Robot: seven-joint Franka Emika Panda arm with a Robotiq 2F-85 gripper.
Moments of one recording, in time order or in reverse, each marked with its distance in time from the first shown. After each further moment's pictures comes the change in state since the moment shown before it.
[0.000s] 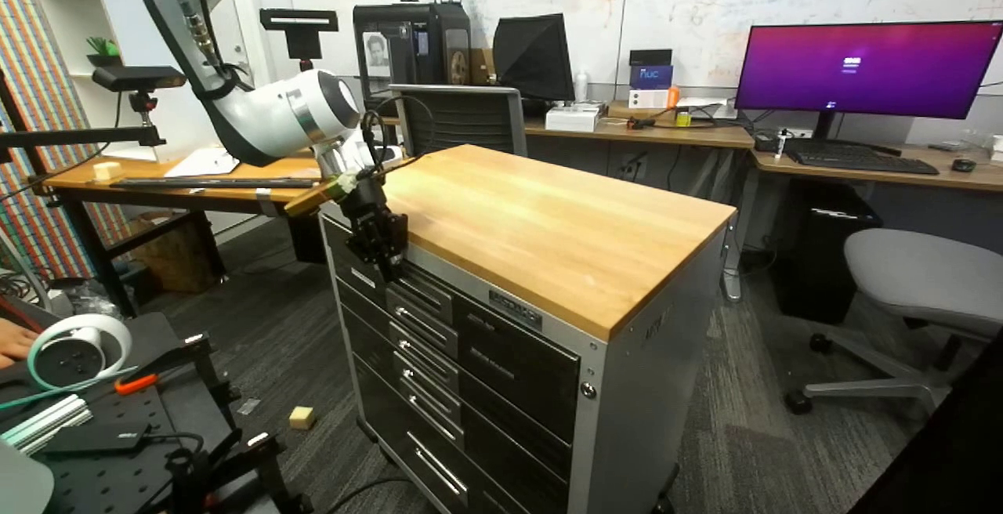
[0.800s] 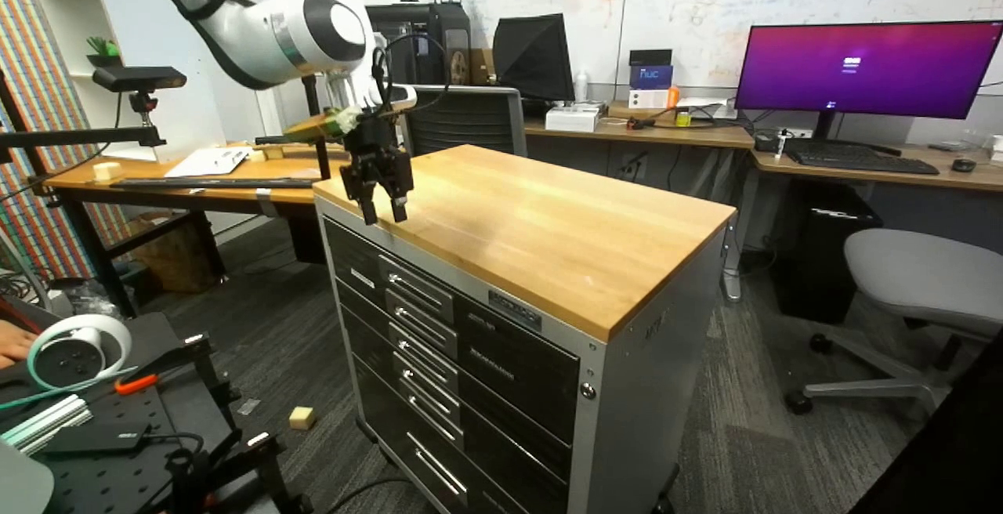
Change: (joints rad) arm -0.166 -0.240 0.109 -0.027 0.352 -0.055 -0.250
